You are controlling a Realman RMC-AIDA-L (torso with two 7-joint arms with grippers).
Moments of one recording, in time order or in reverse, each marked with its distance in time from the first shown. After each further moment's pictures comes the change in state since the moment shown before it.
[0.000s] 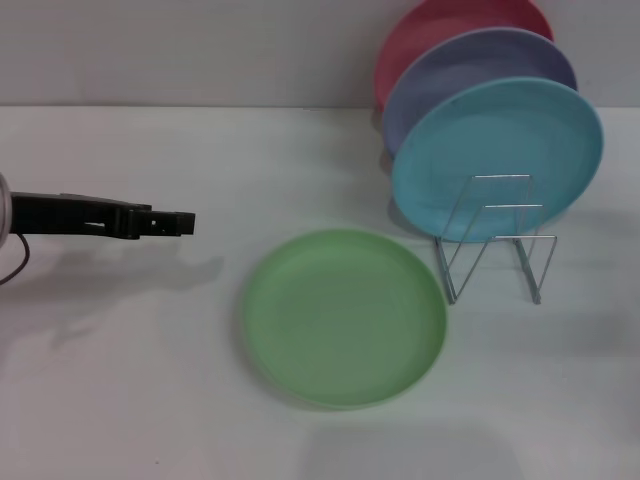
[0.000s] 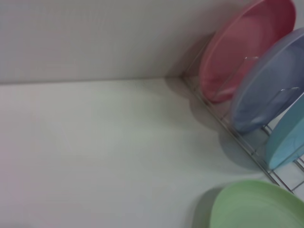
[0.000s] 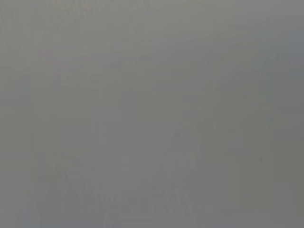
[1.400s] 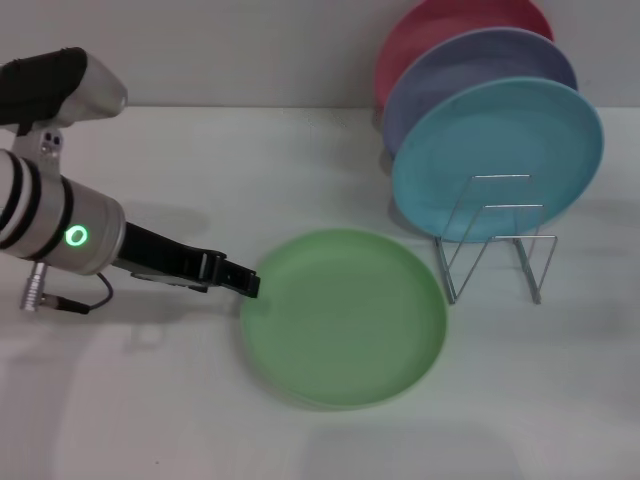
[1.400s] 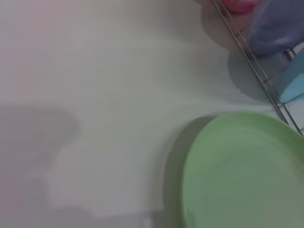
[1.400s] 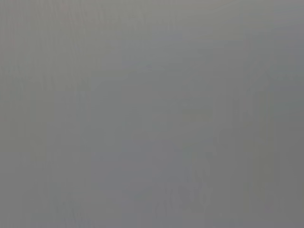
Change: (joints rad) left arm -0.126 -0.013 0.285 -0.004 0.214 0.034 -0.482; right arm -0.006 -0.003 0.006 -0.093 0.000 0.057 0.000
